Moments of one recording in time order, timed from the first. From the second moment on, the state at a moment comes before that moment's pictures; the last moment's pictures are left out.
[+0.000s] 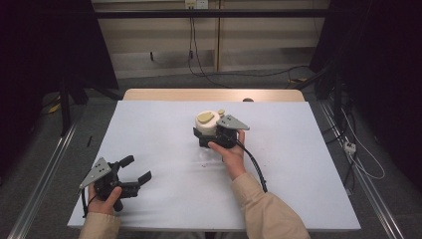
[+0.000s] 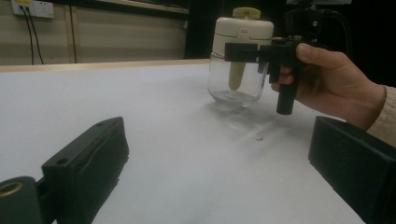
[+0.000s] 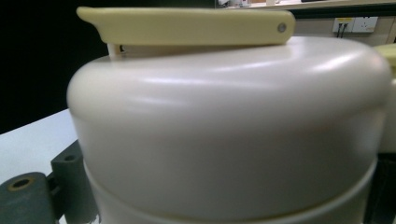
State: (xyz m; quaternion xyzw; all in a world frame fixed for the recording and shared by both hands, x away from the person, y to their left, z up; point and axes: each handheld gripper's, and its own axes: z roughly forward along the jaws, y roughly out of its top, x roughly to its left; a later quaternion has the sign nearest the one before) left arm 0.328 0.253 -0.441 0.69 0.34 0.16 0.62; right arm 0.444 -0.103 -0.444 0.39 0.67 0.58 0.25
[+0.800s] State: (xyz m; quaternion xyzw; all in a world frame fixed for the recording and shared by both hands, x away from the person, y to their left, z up) left arm 0.329 0.252 -0.442 0.70 0.34 0.16 0.61; right arm 0.452 -0.105 -0.447 0.40 0.67 0.58 0.26
